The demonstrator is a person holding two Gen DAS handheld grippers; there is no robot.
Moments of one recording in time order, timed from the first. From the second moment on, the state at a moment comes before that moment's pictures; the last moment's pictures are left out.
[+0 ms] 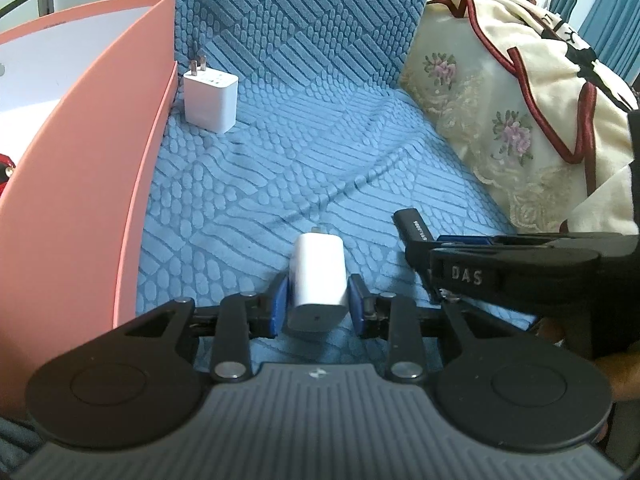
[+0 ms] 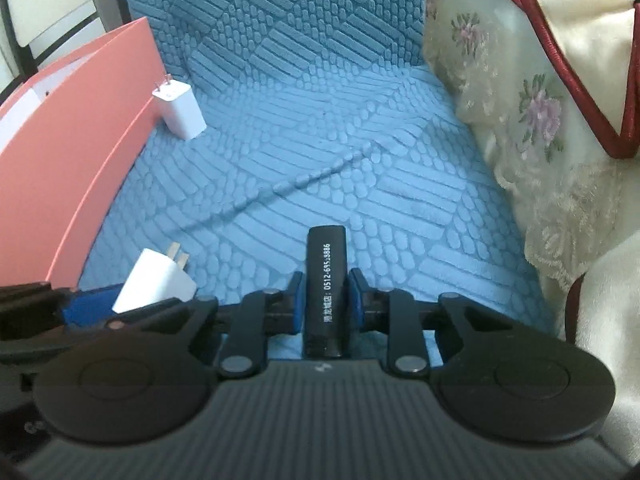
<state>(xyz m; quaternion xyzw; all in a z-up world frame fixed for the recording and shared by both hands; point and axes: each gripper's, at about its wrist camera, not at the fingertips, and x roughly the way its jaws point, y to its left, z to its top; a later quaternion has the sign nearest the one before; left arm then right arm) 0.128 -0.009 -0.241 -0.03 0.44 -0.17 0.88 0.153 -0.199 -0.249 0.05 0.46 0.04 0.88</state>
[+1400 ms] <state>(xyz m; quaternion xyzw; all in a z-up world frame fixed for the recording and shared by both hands) 0.140 0.011 -0.169 -0.06 0.40 -0.14 0.91 0.133 -0.223 -0.195 0.18 0.45 0.03 0.88</state>
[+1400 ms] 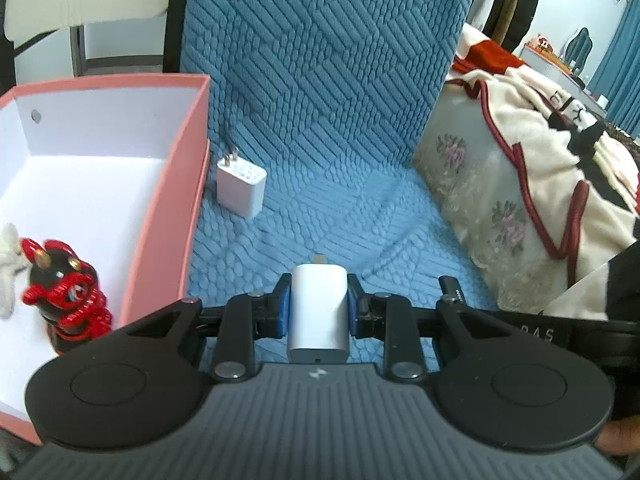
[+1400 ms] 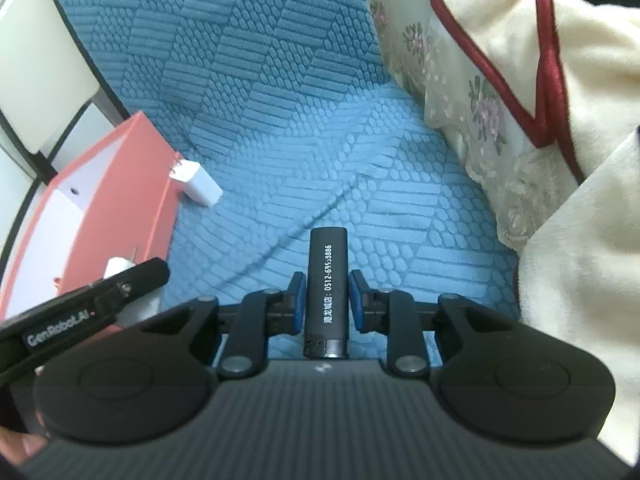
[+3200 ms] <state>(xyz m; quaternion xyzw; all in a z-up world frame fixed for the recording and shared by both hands) 0.142 0.296 0.012 -0.14 0.32 -0.03 0.94 0.162 0.039 -0.005 0.11 0.36 0.23 0.90</state>
